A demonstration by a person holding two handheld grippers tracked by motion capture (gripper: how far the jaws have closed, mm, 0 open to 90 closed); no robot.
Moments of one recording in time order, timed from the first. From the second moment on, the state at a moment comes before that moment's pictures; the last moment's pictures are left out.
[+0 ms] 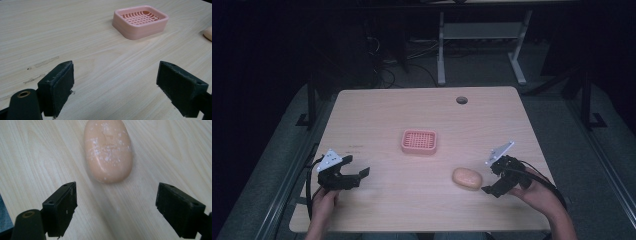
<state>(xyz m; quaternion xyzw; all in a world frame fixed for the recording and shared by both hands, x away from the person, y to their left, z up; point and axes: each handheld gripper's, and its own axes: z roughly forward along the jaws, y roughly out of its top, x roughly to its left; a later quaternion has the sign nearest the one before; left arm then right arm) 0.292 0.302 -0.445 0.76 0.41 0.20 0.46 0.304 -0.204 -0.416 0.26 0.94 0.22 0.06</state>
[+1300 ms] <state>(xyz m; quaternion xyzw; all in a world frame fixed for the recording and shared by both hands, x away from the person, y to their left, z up) 0.293 0.303 -0.444 0.76 0.41 0.20 0.46 0.342 -0.139 -0.435 0.20 0.97 0.15 0.01</state>
